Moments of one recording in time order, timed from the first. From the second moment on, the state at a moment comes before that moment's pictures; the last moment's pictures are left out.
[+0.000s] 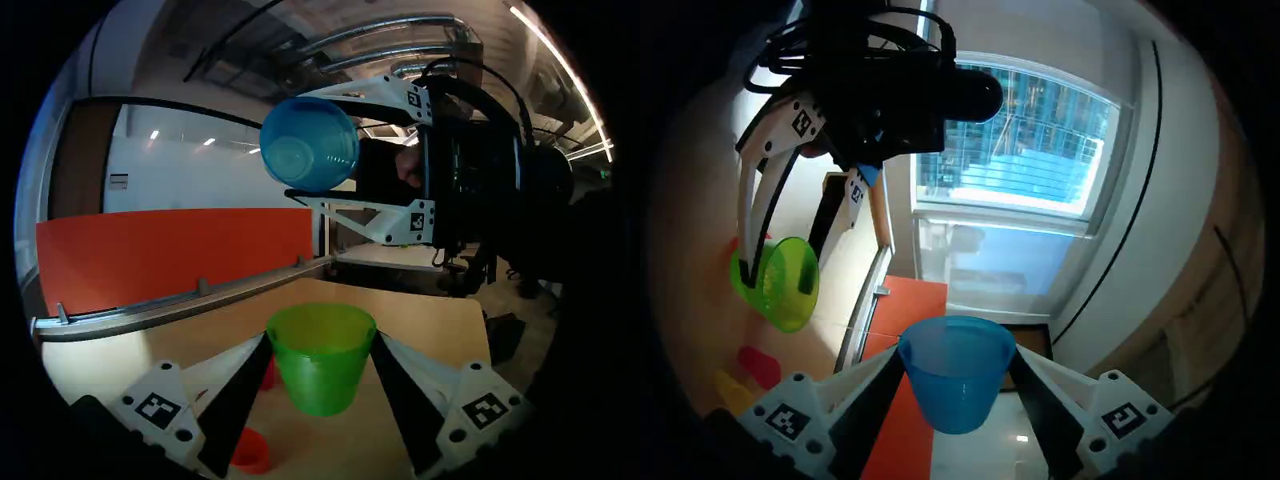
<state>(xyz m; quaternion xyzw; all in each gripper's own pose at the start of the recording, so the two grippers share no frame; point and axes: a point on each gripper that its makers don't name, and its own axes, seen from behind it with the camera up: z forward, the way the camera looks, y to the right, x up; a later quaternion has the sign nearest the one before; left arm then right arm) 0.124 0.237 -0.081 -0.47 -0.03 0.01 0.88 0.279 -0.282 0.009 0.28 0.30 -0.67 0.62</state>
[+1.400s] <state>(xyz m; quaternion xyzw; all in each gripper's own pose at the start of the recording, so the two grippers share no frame) 0.130 0.239 -0.085 -0.47 -0.01 0.03 0.88 0.252 -0.262 -0.022 0.43 0.11 -0.27 0.85</state>
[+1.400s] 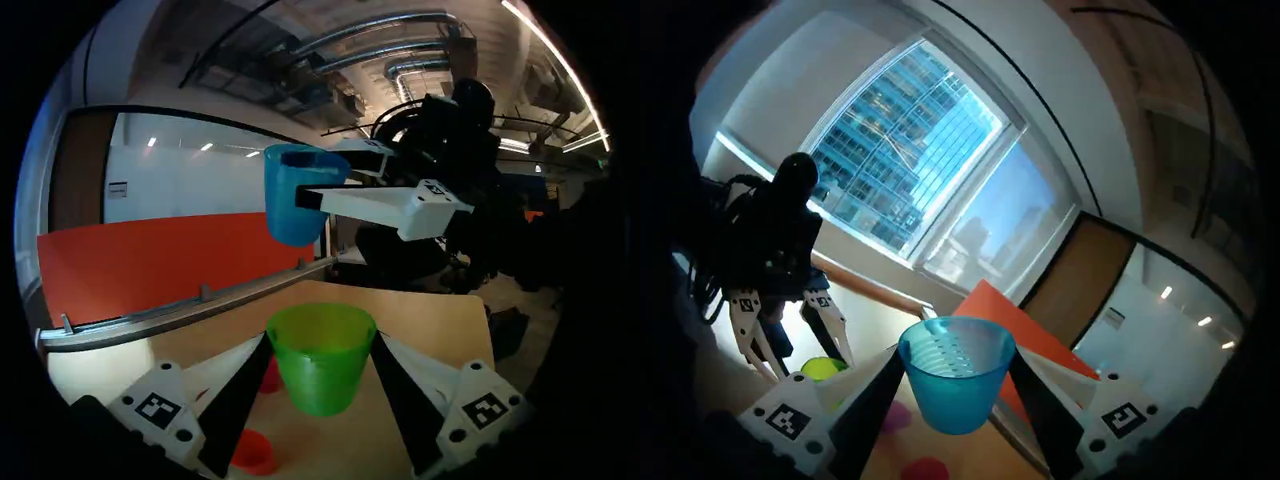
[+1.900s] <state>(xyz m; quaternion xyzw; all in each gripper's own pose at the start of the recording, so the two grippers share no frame) 0.131 0.237 -0.084 -0.47 -0.02 0.04 0.88 0.256 -0.270 -0.037 0.48 0.03 -0.09 0.87</state>
